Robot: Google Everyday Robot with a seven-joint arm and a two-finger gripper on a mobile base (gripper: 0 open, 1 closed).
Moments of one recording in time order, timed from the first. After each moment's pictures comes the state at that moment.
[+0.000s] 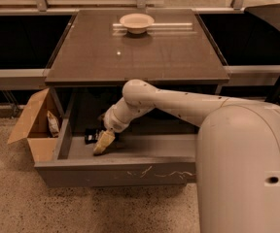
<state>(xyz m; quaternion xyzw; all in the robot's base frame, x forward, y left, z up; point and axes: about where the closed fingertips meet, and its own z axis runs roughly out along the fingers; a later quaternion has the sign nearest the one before) 0.628 0.144 0.587 -0.67 0.66 0.25 0.23</state>
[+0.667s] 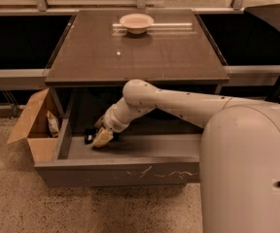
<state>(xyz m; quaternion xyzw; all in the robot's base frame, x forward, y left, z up) 0.626 0.143 0.592 -0.66 0.66 0.25 0.24</state>
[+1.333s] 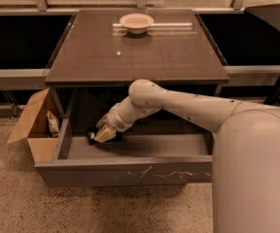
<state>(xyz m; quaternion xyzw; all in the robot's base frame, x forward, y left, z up) 0.628 0.139 0.607 -0.66 0.65 0.26 0.27</state>
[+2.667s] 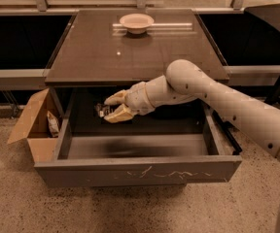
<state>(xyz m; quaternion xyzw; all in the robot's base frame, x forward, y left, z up) 0.615 0.080 0.738 -0.66 0.56 0.29 0.41</state>
